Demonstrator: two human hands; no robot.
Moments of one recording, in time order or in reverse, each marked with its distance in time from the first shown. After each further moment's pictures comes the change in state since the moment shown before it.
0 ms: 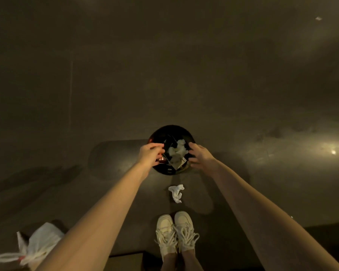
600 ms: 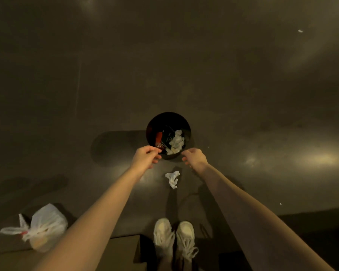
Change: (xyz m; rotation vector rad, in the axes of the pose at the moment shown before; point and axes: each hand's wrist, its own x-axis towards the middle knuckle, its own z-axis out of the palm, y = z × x) left_hand -0.091 -0.083 -0.012 0.159 -0.002 0.204; right_hand -0.074 0.093 0.012 -0.328 0.140 -0.242
